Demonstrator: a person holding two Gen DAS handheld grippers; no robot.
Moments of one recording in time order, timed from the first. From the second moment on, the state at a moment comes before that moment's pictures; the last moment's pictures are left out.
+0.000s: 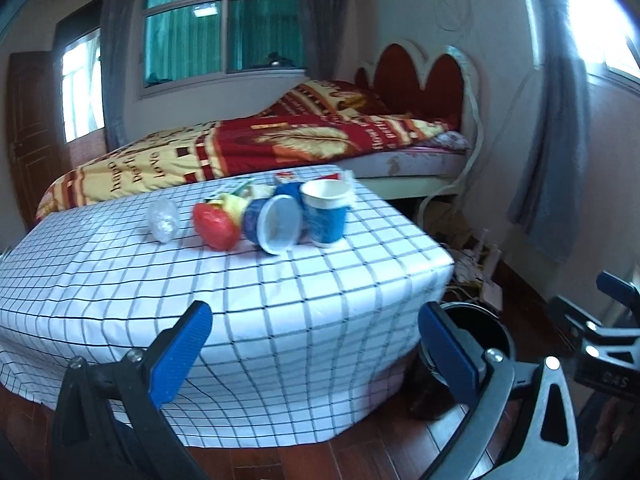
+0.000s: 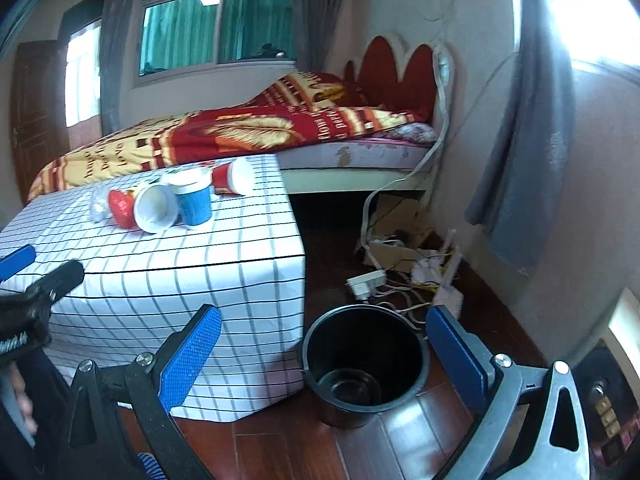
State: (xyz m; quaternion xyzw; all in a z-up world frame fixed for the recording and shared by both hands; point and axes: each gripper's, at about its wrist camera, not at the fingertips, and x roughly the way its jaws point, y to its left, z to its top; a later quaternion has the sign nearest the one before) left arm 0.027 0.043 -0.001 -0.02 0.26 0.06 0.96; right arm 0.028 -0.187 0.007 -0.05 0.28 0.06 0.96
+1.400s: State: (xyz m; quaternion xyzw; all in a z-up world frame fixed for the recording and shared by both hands) left arm 0.206 0.137 -0.063 -0.10 0.34 0.05 0.93; right arm 0.259 -0.028 -0.026 -0.05 0.36 0.24 0.90
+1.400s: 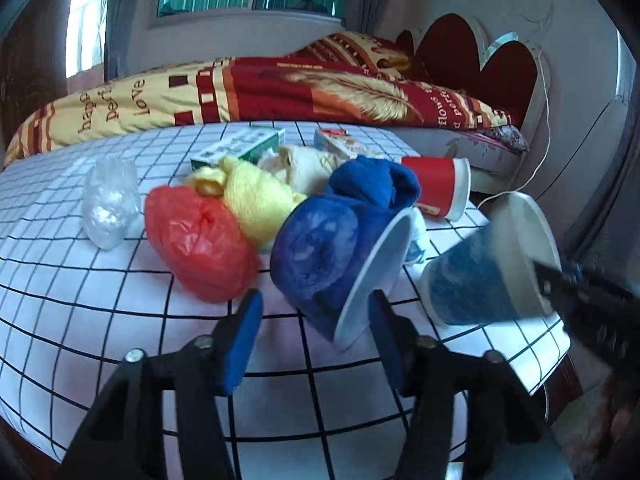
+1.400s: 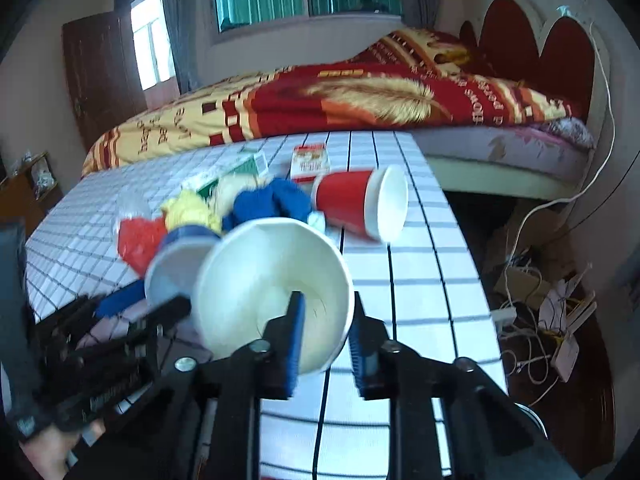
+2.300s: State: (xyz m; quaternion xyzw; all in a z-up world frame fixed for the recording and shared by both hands) left arm 0.167 0.114 -0.029 -0.11 0.30 -0.02 0.95; right arm 0.220 -0.101 -0.012 -0.02 0.32 0.19 0.93
